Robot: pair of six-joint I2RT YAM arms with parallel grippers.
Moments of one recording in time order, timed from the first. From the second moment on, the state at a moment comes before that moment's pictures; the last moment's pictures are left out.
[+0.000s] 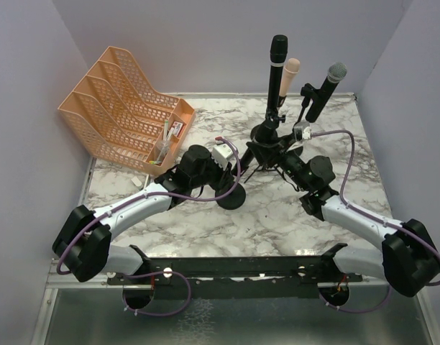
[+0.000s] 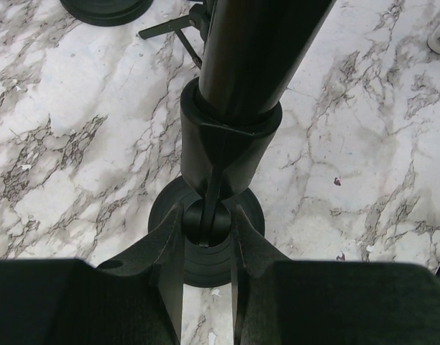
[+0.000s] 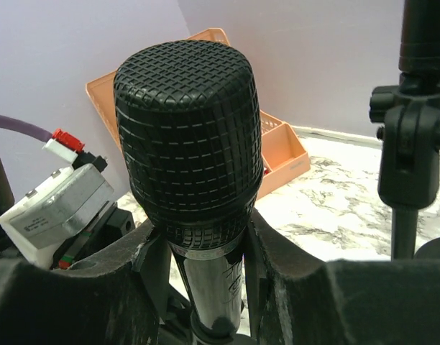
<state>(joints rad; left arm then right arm) -0.73 1.33 0.82 0.05 0.21 -0.01 0.57 1.22 0.56 0.86 -0.20 0.35</state>
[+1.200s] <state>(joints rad) -0.73 1.33 0.79 0.10 0.18 -0.08 0.57 1.38 0.58 0.91 -0.21 0.34</state>
